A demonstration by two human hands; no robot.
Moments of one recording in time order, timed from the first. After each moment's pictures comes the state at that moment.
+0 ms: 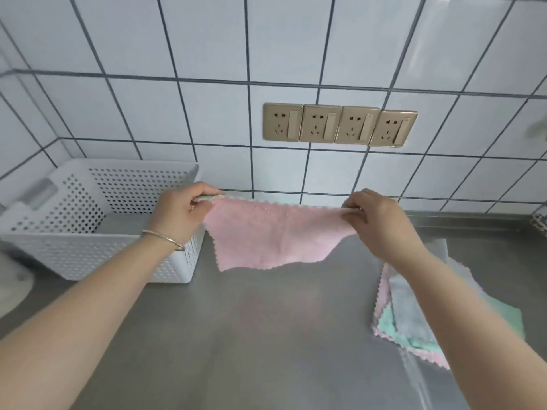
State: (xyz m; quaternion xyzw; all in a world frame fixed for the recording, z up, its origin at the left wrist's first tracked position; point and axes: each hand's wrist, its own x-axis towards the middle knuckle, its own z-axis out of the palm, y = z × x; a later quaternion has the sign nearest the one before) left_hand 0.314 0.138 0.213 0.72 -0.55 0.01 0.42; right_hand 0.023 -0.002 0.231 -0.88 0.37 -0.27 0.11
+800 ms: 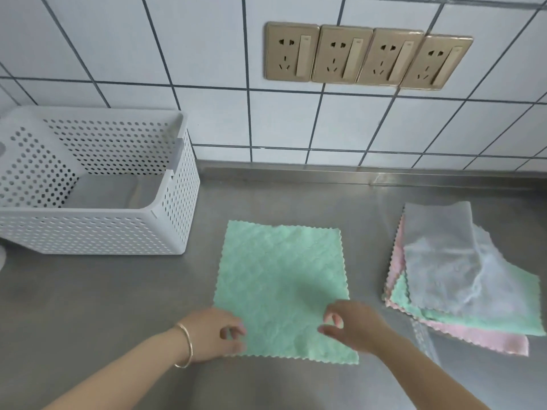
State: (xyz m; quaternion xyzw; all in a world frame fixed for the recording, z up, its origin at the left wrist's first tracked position) left_hand 0.262 0.217 0.016 0.67 -0.61 -0.42 0.01; right_hand -0.006 0.064 0.029 -0.86 0.39 0.21 0.26
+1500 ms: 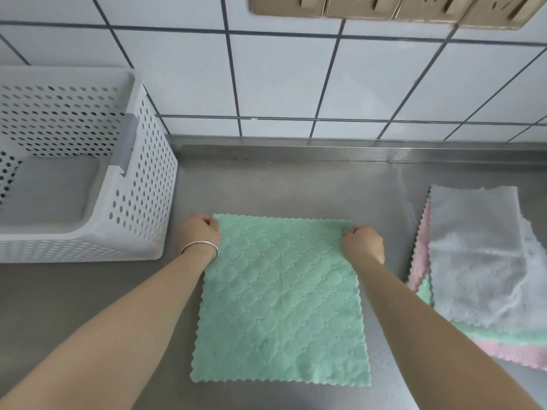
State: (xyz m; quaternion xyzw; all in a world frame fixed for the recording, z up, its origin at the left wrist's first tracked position) left_hand 0.334 0.050 -0.043 0.94 -0.21 -0.21 0.18; right_hand 0.073 -0.070 -0.024 -0.59 0.76 0.02 0.28
